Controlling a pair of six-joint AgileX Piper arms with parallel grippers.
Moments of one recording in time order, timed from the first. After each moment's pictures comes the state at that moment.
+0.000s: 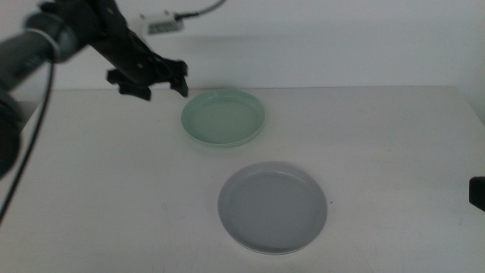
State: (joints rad) left arm -0.14 2.21 -1.97 -0.28 0.90 0.06; right arm 0.28 0.54 -0.80 0.44 0.82 -0.38
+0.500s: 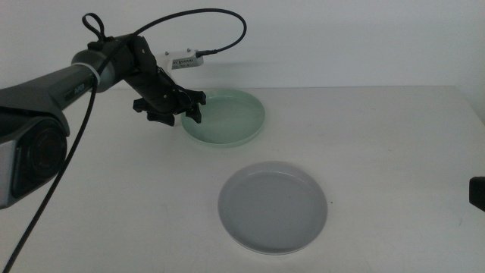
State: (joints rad) left arm -0.17 2.39 -2.03 -0.31 0.83 0.06; right arm 0.28 0.54 -0.80 0.44 0.82 -0.38
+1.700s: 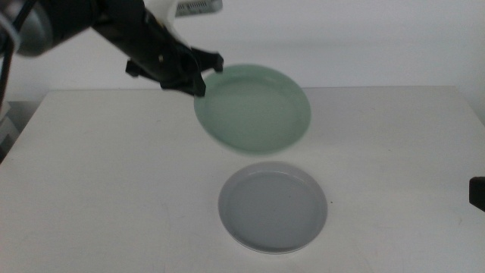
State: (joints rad) left arm -0.32 1.83 -1.65 -0.30 0.87 0.03; right arm 0.28 0.54 -0.80 0.44 0.82 -0.38
